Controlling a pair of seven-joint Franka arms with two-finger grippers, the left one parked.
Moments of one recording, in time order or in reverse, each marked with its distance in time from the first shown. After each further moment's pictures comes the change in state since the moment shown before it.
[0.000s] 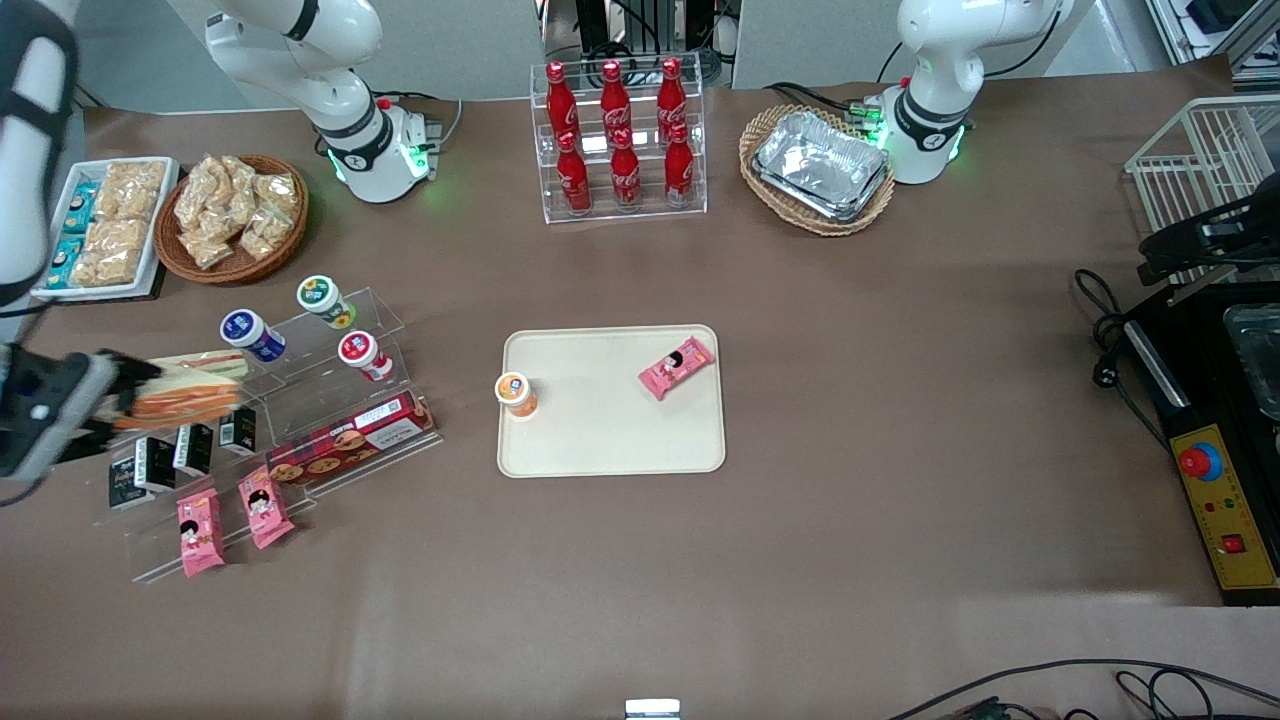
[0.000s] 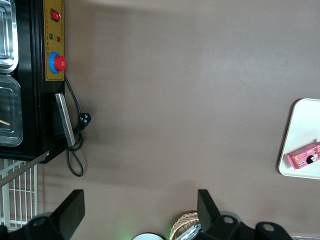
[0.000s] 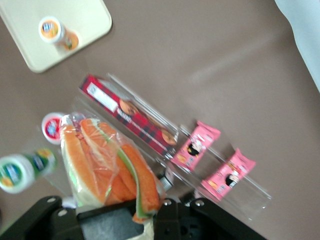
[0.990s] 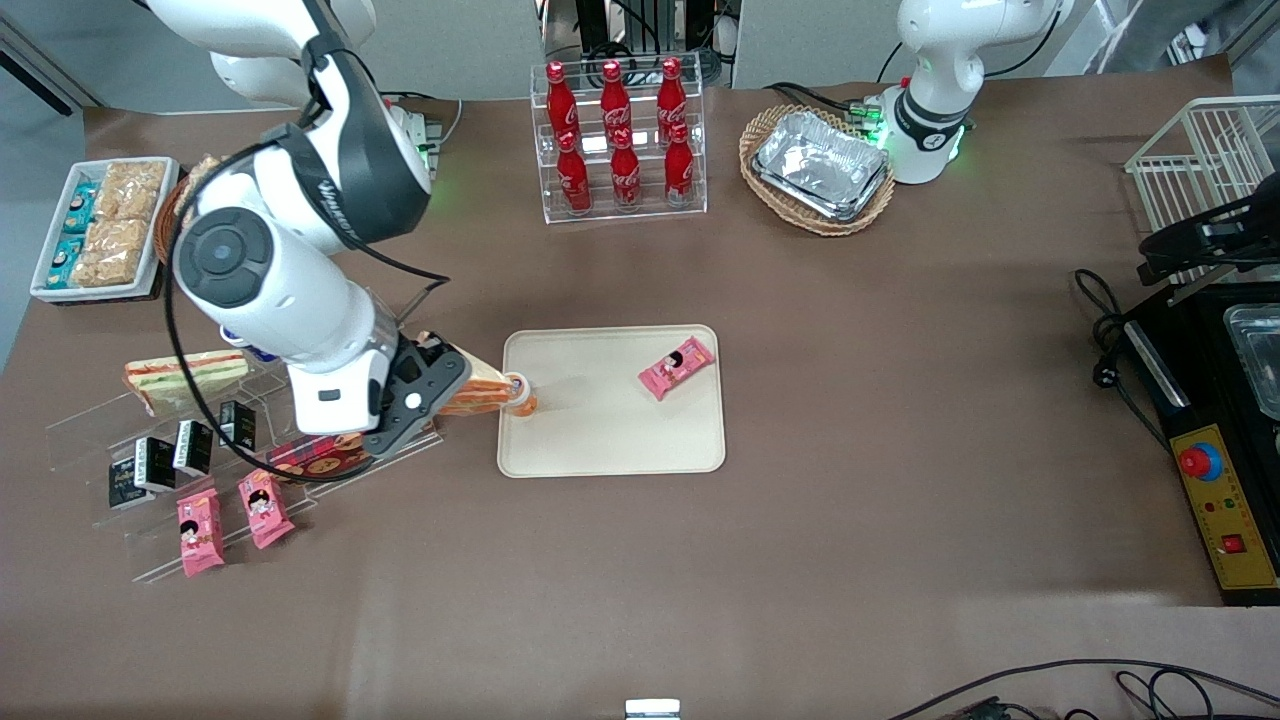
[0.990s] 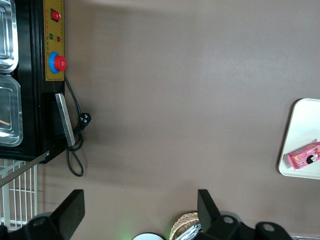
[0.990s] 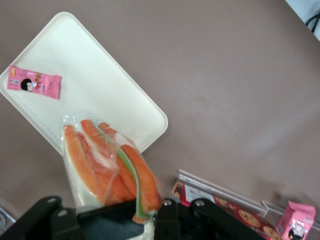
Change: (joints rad) arm 0.493 0.063 0.004 -0.008 -0.008 0.135 0.745
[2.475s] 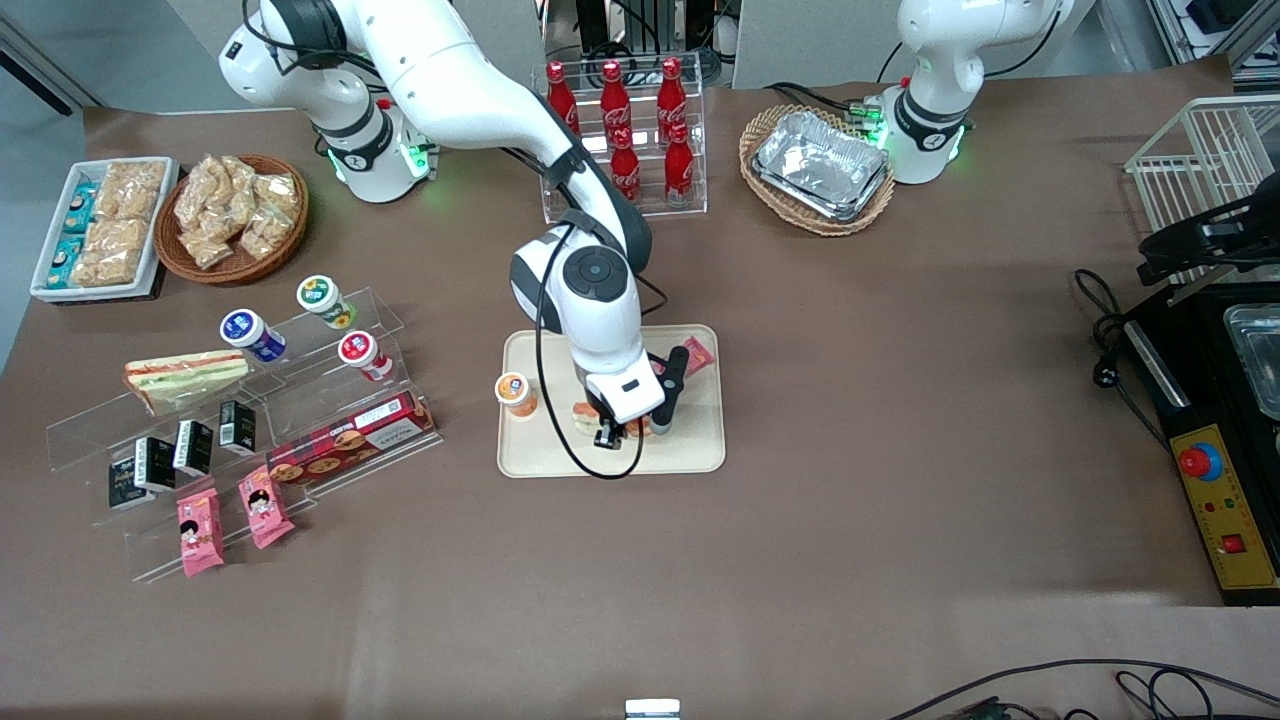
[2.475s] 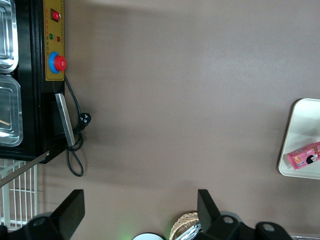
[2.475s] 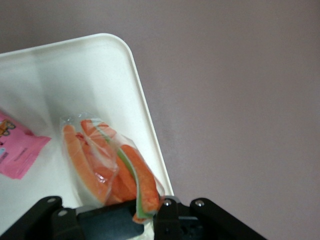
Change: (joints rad) arm 0.300 0.383 0.005 -0.026 -0.083 0.580 -0.103
